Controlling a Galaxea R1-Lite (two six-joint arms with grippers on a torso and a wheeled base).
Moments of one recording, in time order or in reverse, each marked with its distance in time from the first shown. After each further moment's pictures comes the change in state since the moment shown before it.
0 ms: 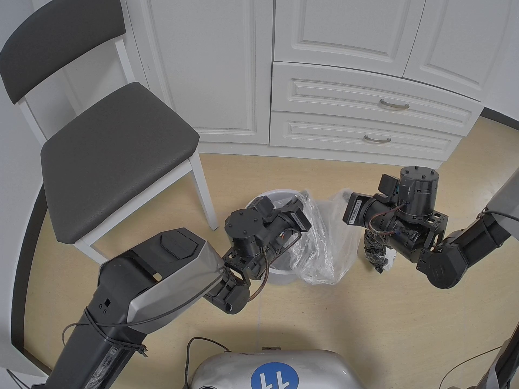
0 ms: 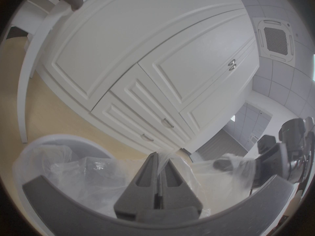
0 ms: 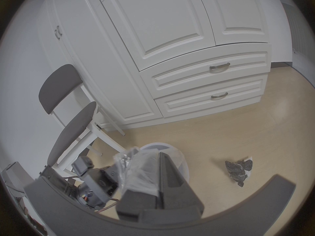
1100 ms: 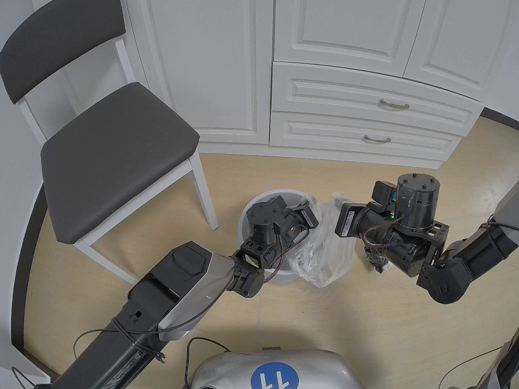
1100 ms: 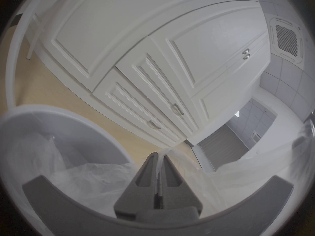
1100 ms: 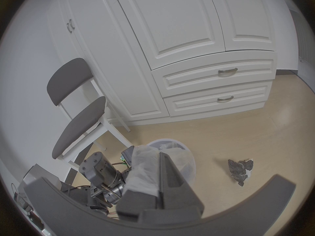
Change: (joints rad) left arm 0.020 0.226 -0.512 0.393 -0.054 -0.043; right arm 0.088 -0.045 0.062 -0.023 -0.054 -0.048
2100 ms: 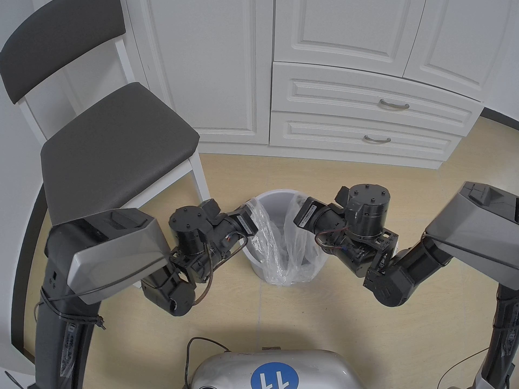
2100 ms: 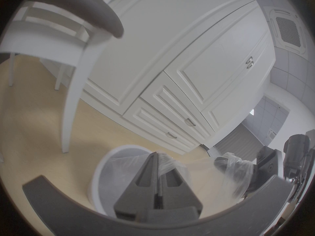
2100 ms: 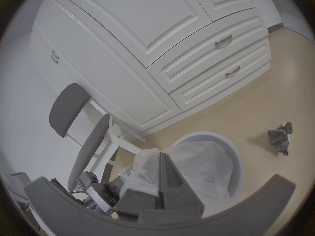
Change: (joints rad) left arm 0.129 -0.429 0.948 -0.463 0.028 0.061; right arm 0.056 0.278 -0.217 -0.167 0.011 0.315
